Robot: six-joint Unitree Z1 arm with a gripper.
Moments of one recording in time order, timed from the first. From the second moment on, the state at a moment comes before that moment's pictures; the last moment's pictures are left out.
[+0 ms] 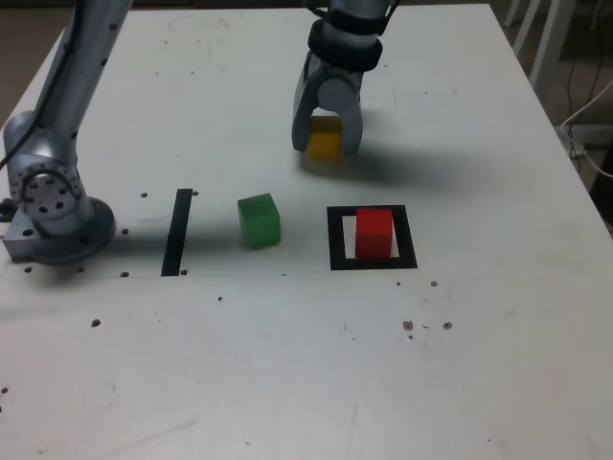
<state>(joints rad) 0.39 2.18 -1.62 1.30 0.11 0.41</state>
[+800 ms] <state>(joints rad) 0.06 2.05 -1.73 1.45 0.09 0.21</state>
